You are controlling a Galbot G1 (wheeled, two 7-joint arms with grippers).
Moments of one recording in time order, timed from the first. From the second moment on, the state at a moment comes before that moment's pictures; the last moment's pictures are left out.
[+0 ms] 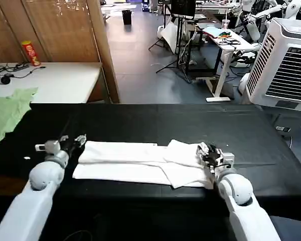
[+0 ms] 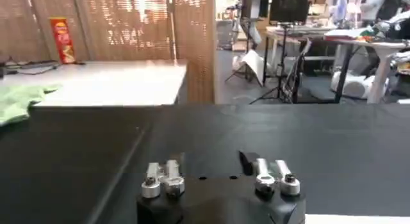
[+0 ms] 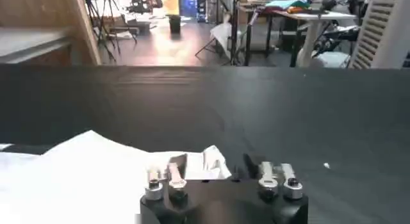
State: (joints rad) left arm 1.03 -1.00 -0.50 -1.63 -0.64 0.39 -0.11; right arm -1.13 1.20 0.47 1.81 0.43 -0.51 0.09
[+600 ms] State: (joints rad) left arm 1.31 -1.06 -0.56 -1.83 -0.66 0.38 -0.13; right arm -1.24 1.17 0.54 2.02 0.56 -0.54 0.10
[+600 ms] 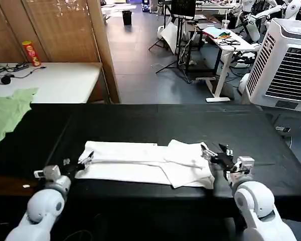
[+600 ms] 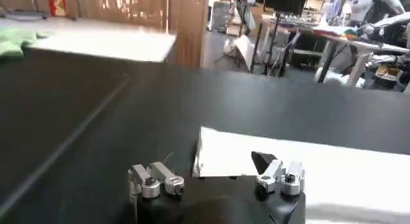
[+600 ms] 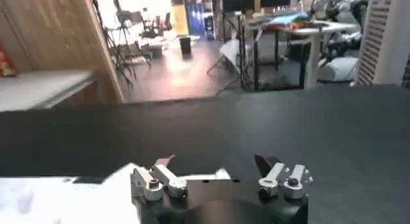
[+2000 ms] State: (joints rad) left arm 1.39 -0.86 -0.70 -1.80 -0.17 0.26 -0.09; right arm -1.28 1.21 0.58 2.08 0.56 -0.54 0.10
